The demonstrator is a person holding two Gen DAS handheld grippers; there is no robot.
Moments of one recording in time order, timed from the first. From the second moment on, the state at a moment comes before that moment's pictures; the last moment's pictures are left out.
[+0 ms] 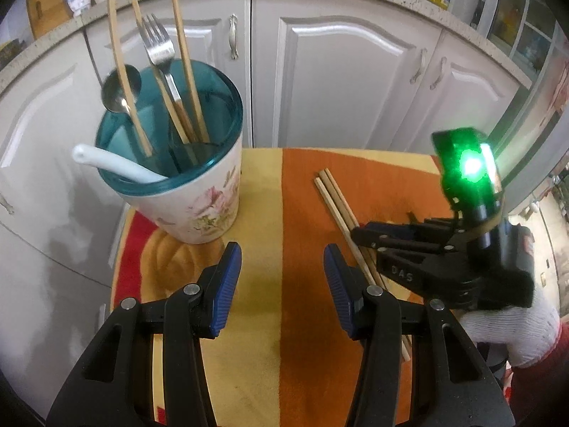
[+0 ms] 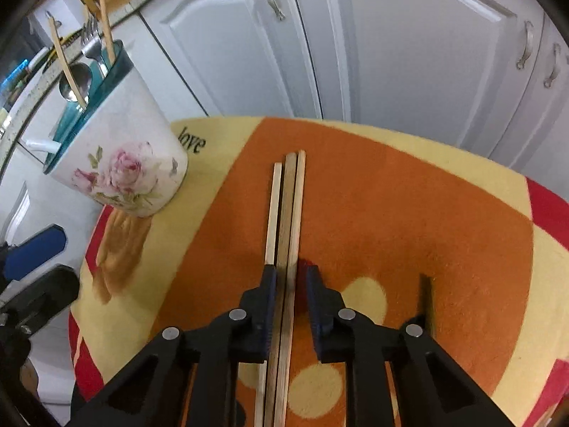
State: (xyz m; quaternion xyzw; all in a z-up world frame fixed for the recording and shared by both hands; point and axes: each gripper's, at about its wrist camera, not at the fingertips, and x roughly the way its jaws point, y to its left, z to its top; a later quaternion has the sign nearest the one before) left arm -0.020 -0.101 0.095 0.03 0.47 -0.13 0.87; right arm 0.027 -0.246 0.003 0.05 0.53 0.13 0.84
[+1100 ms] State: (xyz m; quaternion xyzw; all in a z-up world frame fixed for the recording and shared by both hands) left arm 0.060 -0.163 0.032 0.01 0.53 -0.11 0.84; right arm 0.072 -0.308 0.002 0.09 0.54 0.12 0.83
